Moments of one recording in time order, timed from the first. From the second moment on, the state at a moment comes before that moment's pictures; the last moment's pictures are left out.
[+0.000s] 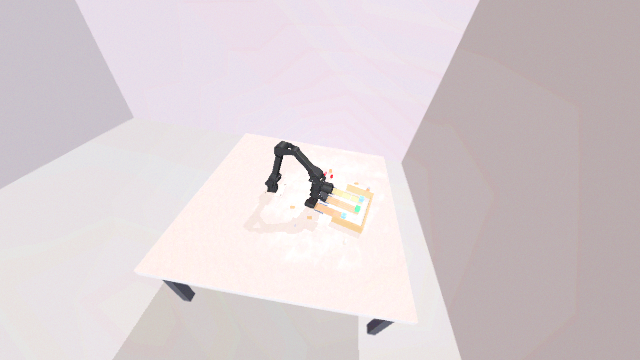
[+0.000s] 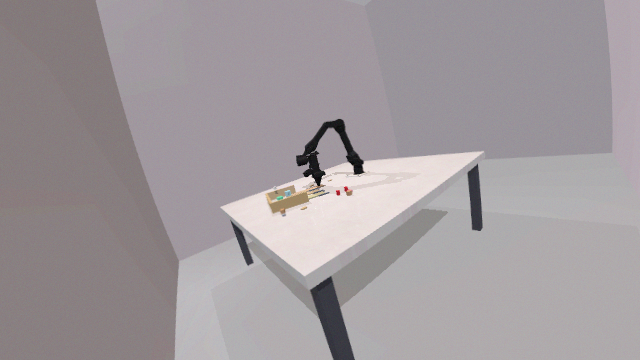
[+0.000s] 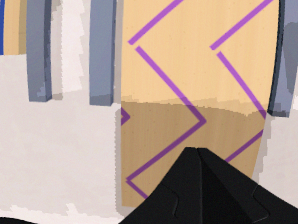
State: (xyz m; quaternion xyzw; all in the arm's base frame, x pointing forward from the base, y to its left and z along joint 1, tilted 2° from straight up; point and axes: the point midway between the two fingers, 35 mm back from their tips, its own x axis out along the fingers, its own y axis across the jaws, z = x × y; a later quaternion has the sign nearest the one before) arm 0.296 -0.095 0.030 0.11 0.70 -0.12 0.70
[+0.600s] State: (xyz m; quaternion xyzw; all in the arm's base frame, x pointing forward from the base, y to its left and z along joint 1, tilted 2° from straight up) arm 0.271 -0.087 0.030 0.11 0.70 -0.12 0.70
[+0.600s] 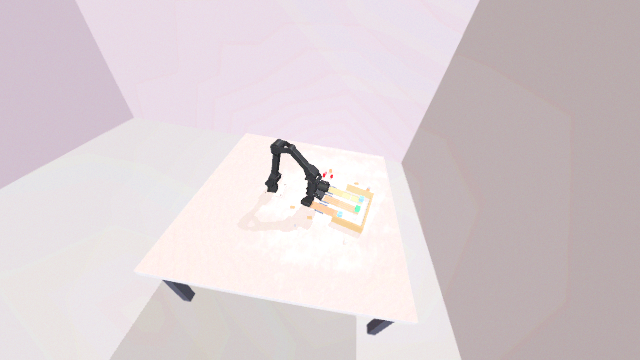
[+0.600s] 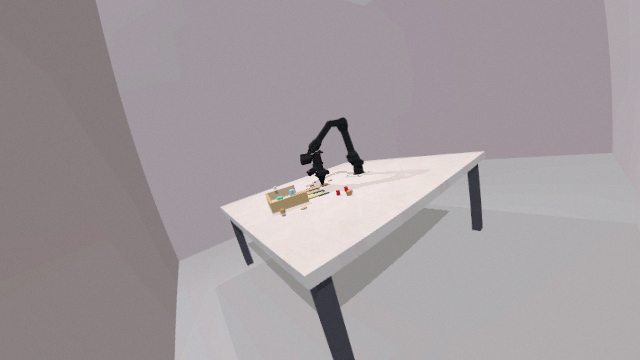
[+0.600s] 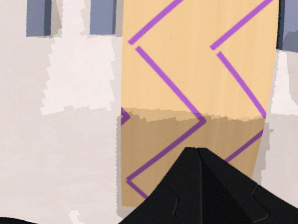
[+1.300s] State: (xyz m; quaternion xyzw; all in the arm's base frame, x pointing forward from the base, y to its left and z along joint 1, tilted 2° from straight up) arm 0.241 -0.076 0.031 0.11 0.70 -0.12 0.70
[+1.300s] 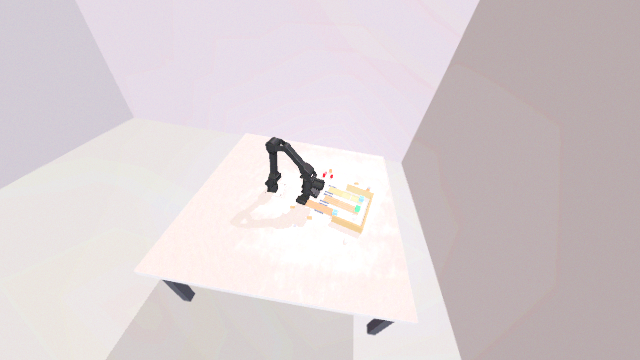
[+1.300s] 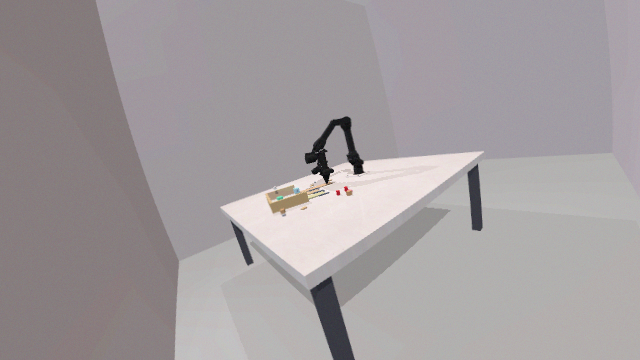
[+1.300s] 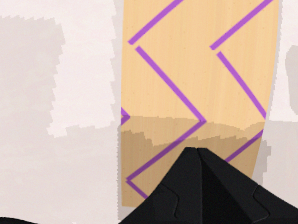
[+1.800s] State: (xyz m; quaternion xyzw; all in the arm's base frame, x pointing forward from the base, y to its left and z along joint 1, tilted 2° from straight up) arm 0.221 -0.069 0.031 0.11 0.70 -0.12 0.70
